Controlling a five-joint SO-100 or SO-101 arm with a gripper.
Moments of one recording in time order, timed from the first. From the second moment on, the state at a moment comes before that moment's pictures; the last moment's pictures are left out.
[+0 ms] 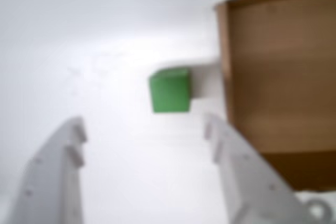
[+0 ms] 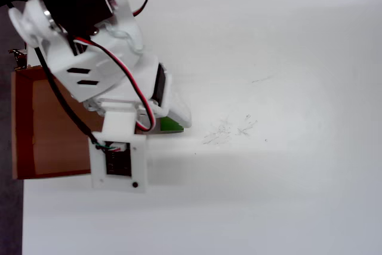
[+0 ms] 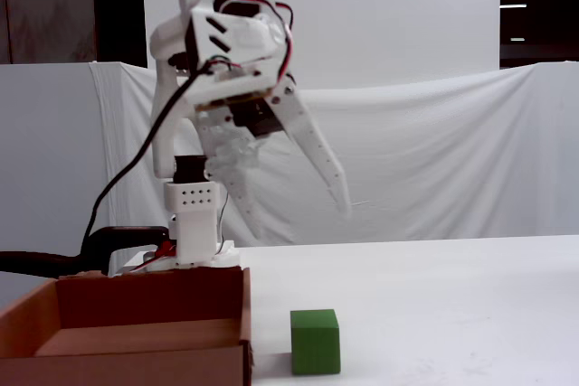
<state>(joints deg) -24.5 94.2 94.0 55.1 -25.4</state>
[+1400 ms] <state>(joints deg) -26.2 79.5 99.1 44.6 -32.9</state>
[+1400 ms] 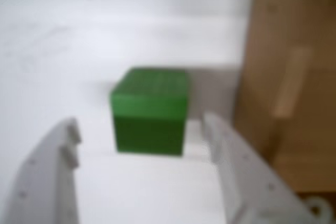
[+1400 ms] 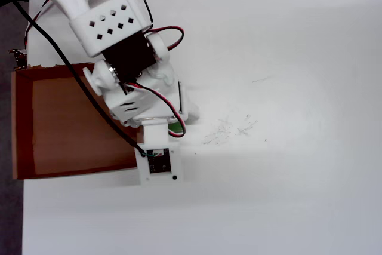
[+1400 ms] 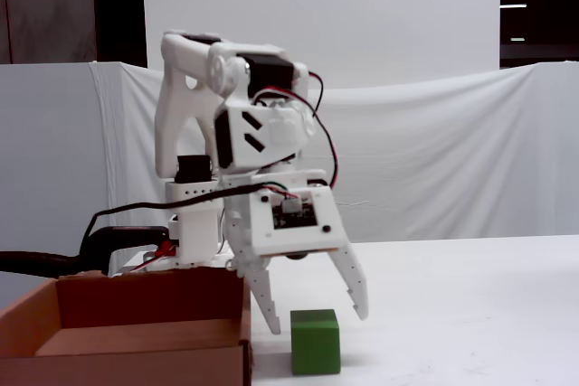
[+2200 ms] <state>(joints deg) -25.9 76.5 99.1 40.9 -32.9</state>
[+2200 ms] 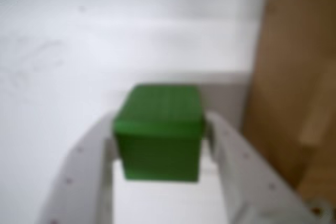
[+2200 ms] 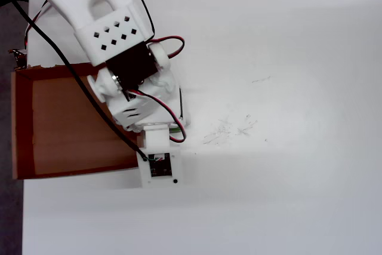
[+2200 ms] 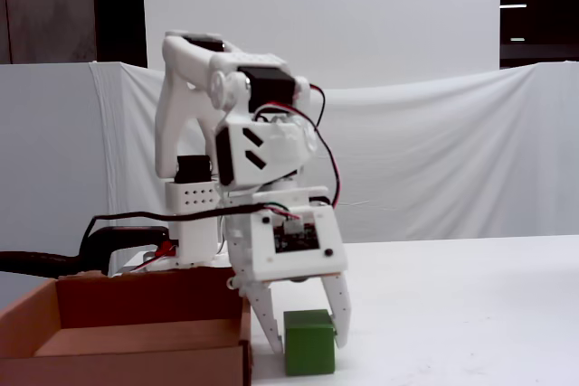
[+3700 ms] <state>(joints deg) -23.0 93.3 85.9 66.0 -32.9</state>
